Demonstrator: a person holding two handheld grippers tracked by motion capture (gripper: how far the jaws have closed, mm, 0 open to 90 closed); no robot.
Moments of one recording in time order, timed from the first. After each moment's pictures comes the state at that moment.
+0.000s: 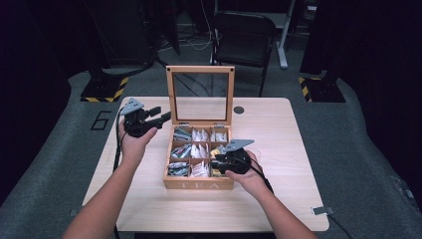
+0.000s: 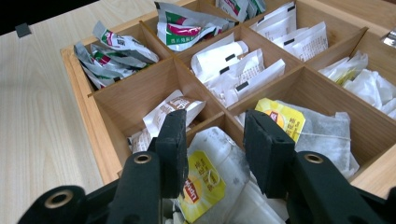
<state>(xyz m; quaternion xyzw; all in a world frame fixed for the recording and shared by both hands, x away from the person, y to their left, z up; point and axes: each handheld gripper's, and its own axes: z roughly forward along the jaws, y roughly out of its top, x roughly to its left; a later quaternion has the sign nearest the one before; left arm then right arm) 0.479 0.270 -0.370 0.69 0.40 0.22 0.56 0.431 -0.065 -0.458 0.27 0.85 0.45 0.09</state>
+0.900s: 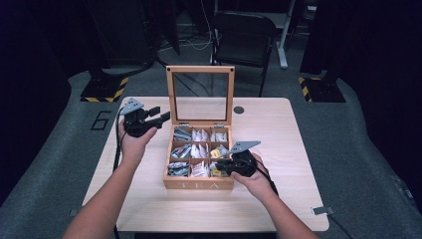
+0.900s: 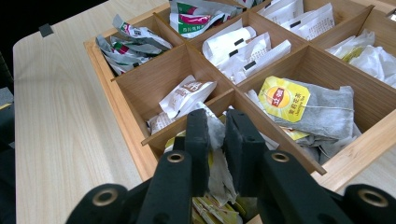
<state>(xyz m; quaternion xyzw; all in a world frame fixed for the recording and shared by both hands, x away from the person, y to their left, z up) 0.480 0.271 -0.371 0.69 0.40 0.23 0.55 0.421 -0.081 -0.453 0.28 0.85 0.45 0.06</state>
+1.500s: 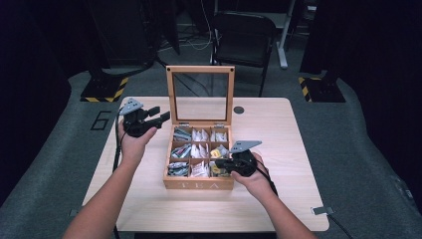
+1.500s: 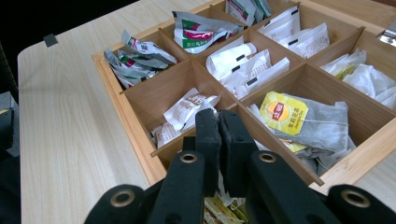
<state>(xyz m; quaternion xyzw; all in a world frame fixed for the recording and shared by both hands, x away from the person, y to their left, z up) 0.479 0.272 -0.370 0.69 0.40 0.23 0.56 0.416 -0.079 -0.444 0.28 0.84 0.46 0.07</state>
